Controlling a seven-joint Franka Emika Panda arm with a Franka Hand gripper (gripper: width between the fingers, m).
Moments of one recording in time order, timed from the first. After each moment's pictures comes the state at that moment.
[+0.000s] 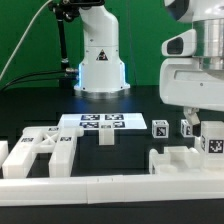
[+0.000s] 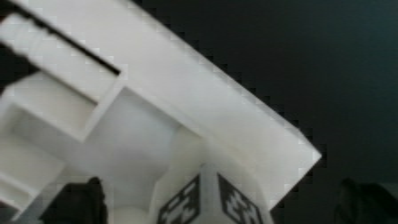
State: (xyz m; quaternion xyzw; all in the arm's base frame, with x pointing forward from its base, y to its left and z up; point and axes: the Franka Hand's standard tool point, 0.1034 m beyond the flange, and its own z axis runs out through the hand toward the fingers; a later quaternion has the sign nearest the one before) arm 0.640 0.134 0.068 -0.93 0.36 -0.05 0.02
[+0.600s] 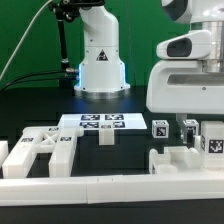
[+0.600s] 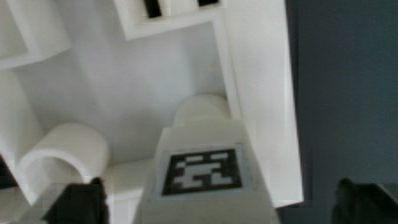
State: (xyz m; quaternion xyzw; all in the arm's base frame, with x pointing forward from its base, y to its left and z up) arm 0.645 0.125 0.065 -0.99 0.12 -0.05 0.00
